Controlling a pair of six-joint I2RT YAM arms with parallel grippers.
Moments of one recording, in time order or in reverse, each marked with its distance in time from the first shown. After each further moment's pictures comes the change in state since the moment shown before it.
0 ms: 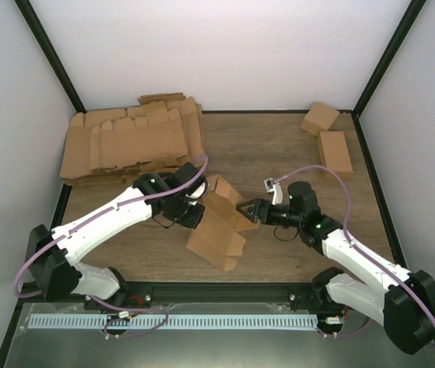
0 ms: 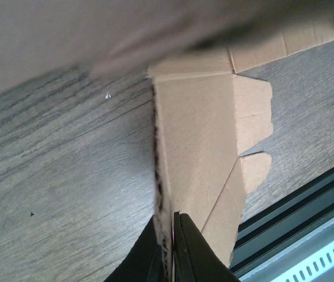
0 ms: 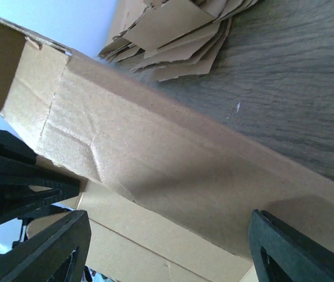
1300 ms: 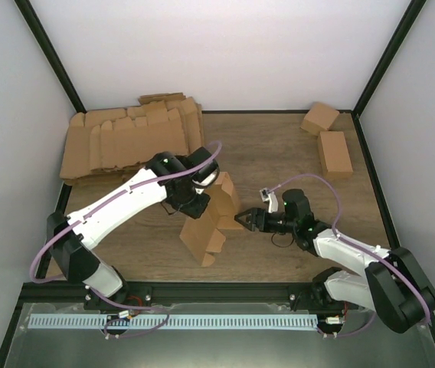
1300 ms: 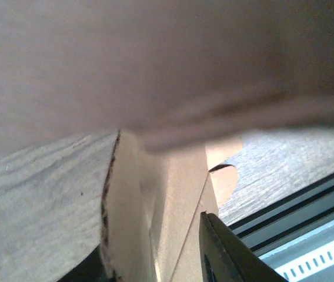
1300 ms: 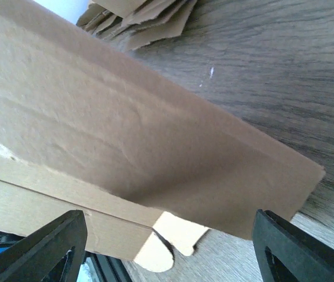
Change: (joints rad) left arm -0.008 0.183 0.320 -0.292 -0.112 0.056; right arm -0.003 0.157 -0.098 0.189 -0.043 -0.032
